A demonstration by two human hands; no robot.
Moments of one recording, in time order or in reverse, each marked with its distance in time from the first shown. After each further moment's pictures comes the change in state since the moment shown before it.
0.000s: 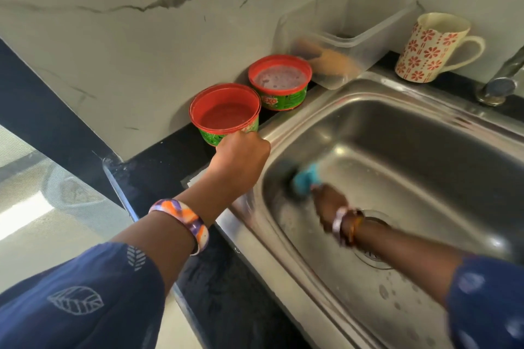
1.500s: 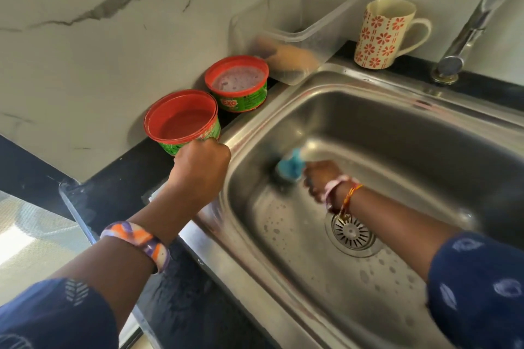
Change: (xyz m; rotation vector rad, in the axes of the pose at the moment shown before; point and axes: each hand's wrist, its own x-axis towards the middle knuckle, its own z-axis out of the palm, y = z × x) left_hand 0.005 0.005 0.007 0.024 -0.051 -0.115; right_hand 0.003 0.008 -0.031 0.570 -0.068 0.385
